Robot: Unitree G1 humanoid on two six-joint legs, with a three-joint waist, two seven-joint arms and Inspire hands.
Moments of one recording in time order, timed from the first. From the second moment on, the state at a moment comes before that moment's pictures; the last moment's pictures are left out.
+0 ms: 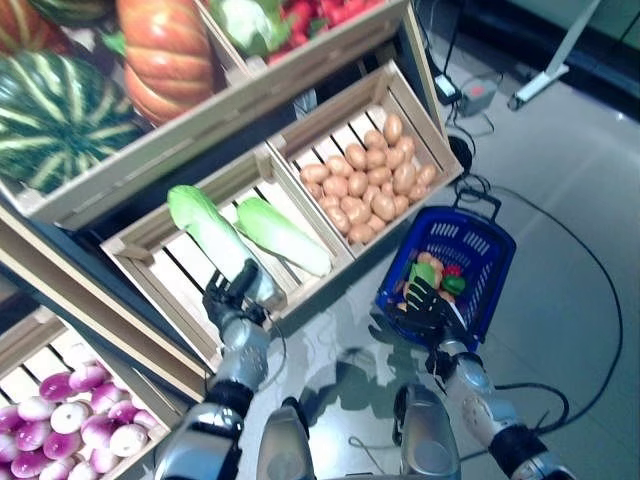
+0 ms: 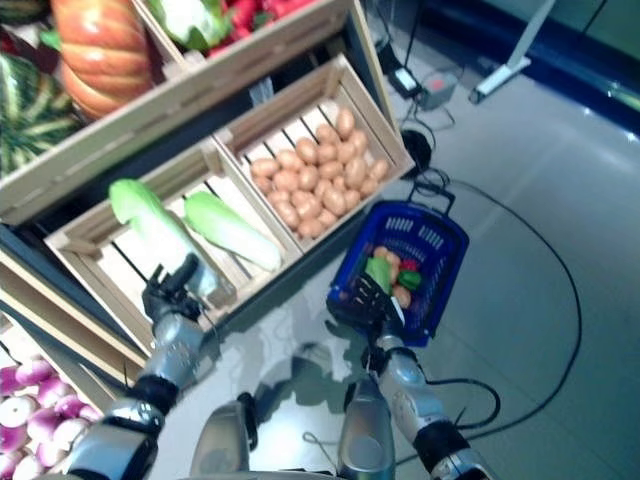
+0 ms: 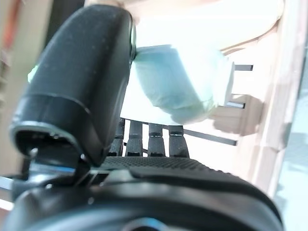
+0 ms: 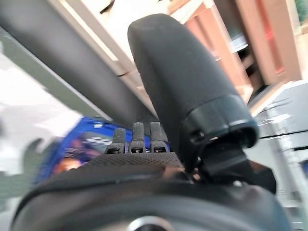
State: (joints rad) left arm -0.23 0.18 -0.15 0.62 -0.77 -0.31 0.63; right arm -0.09 -0.31 0.36 0.45 0.71 -0.18 -0.22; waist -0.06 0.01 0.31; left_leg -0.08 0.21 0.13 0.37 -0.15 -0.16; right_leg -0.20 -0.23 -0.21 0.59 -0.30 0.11
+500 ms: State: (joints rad) left arm -0.05 0.27 -0.19 0.43 -0.45 -0.30 0.45; right arm -0.05 -0.31 0.20 0.44 0.95 -0.09 0.11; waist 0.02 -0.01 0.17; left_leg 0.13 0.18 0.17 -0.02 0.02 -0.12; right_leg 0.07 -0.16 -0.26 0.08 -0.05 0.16
